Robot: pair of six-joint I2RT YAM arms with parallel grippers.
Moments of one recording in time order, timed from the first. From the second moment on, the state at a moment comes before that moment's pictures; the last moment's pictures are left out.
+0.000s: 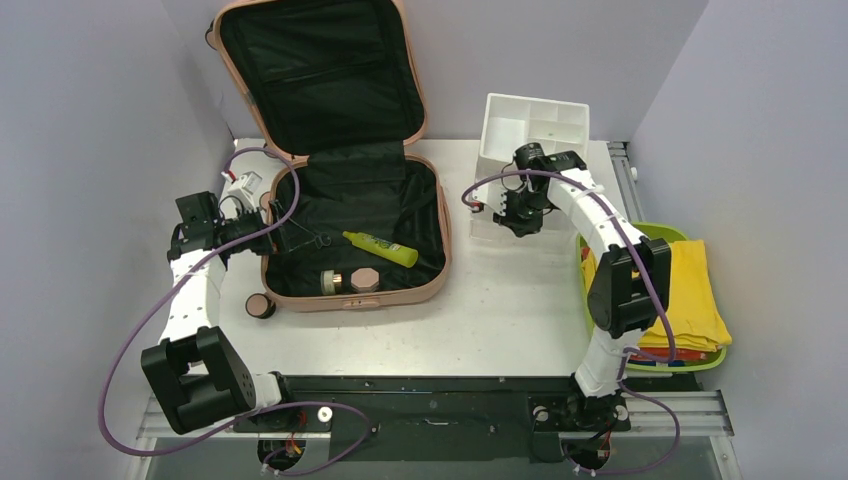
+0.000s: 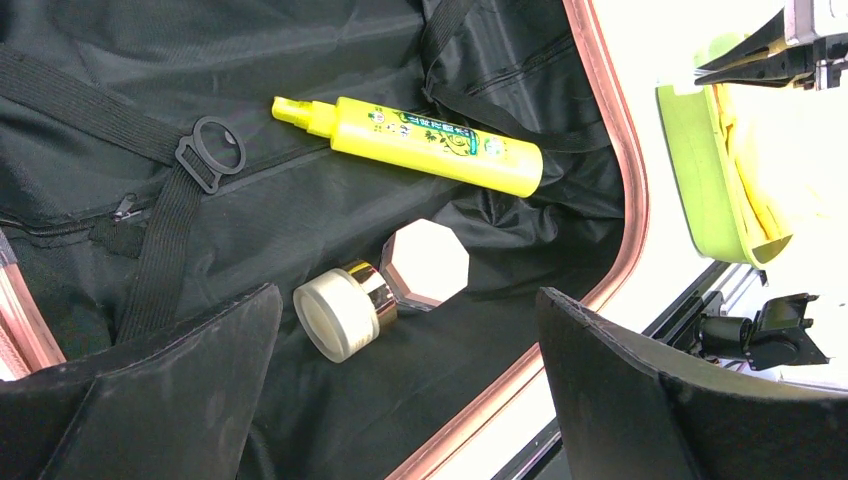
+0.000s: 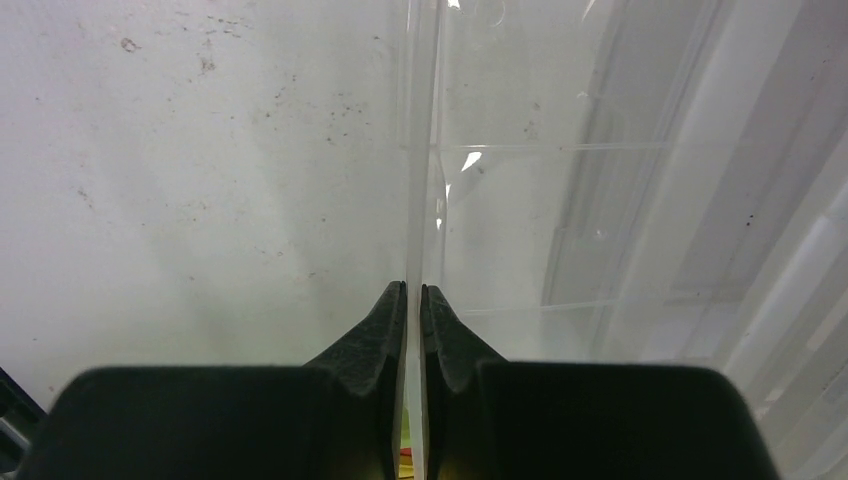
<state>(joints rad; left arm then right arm) 0.34 1.31 0.99 -0.52 0.93 0.01 0.28 1.84 1.64 -1.15 -0.24 -1.16</state>
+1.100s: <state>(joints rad) -0.10 1.51 1.17 -0.58 0.73 0.50 0.31 1.48 1.63 -1.06 -0.29 -0.91</state>
